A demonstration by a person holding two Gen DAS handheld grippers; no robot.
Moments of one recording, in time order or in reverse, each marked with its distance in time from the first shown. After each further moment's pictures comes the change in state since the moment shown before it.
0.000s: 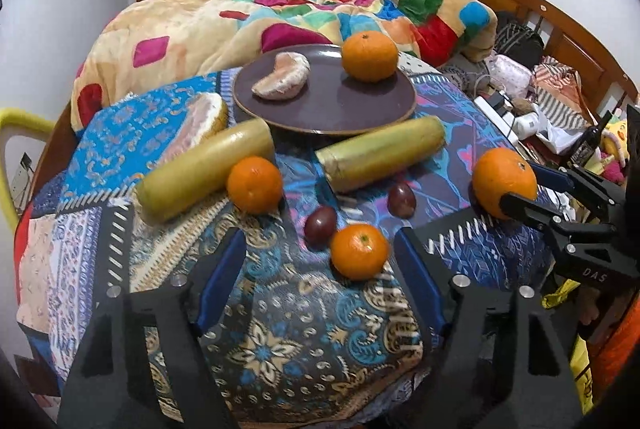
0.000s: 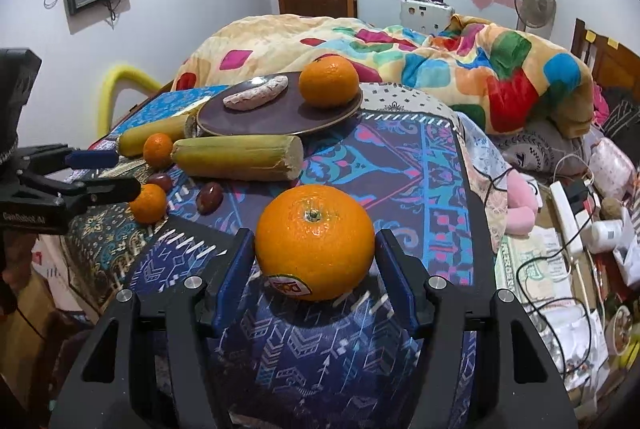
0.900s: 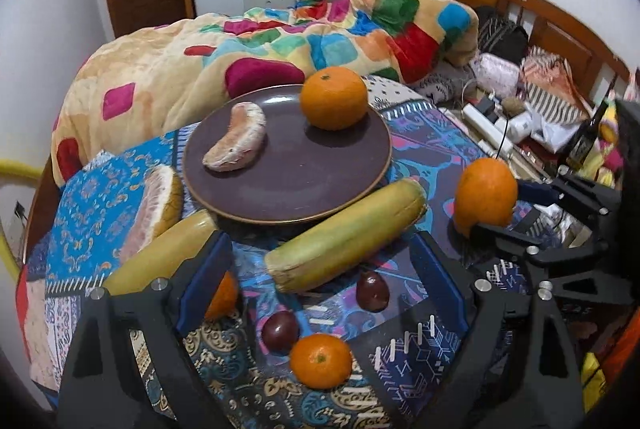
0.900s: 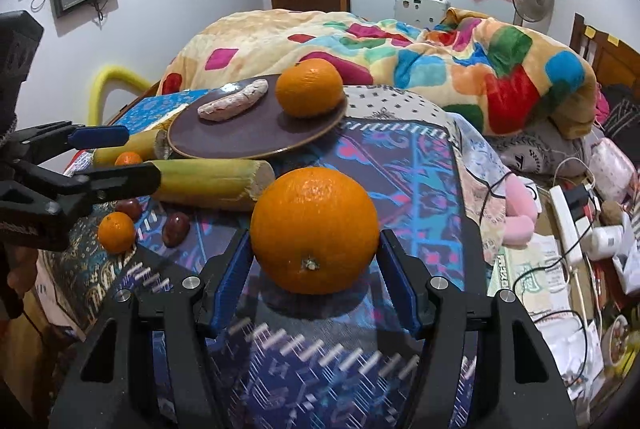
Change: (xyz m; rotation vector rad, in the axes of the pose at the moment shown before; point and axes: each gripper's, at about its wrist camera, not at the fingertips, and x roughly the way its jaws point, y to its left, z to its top) left arm 0.030 -0.035 0.054 0.123 -0.052 0.005; right arm 0.021 -0.016 0.021 0.012 0.024 -0.020
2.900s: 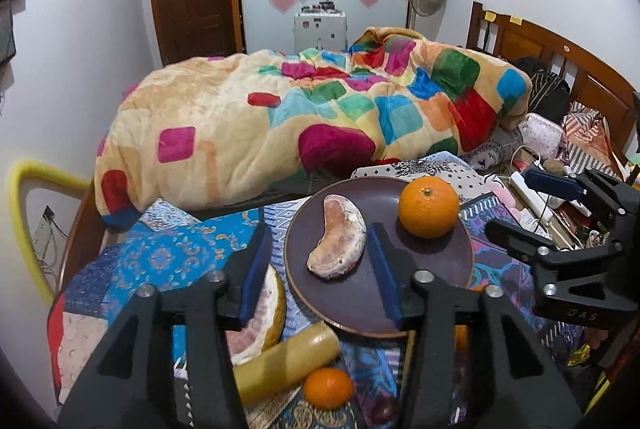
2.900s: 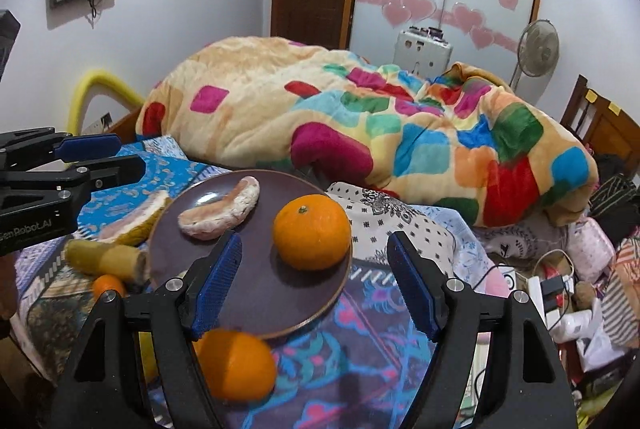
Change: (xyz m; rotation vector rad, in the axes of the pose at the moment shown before) left arm -0.030 0.080 0.067 -0.104 -0.136 0.121; right arm 0.017 0.031 0.110 -0.108 -0.067 -0.095
